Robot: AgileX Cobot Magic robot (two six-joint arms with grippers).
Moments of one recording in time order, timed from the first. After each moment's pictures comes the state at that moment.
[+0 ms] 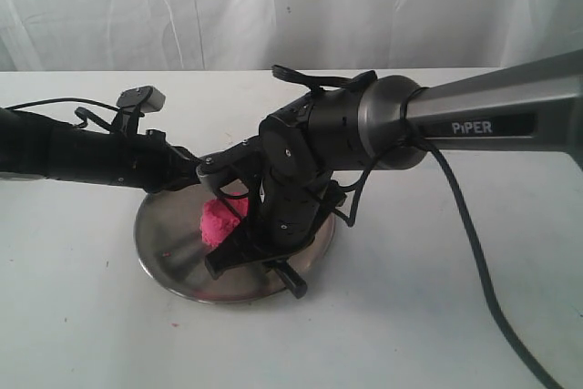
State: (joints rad) left arm -0.08 2.02 -1.08 -1.72 0.72 1.74; right arm 0.78 2.00 -1.34 0.00 0.69 0.11
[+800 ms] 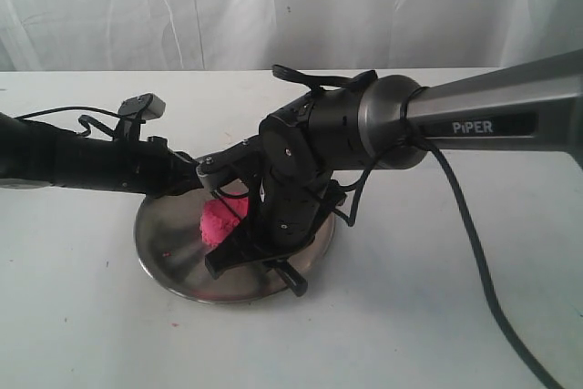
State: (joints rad) left arm -0.08 2.07 -1.08 -1.75 0.73 1.74; right arm 0.78 2.00 -1.34 0.00 0.69 0.11
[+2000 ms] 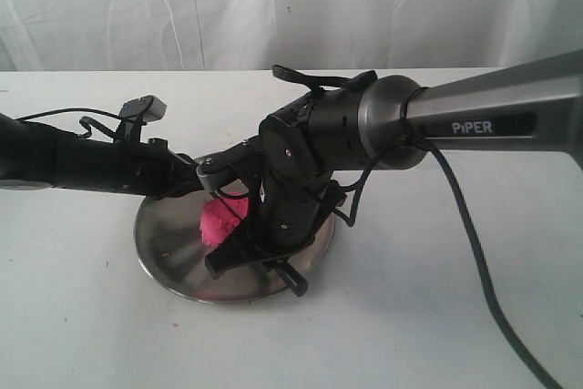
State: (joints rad) left arm -0.08 2.07 -1.08 -1.75 0.74 1.74; right arm 0.78 2.00 -1.34 0.00 0.69 0.11
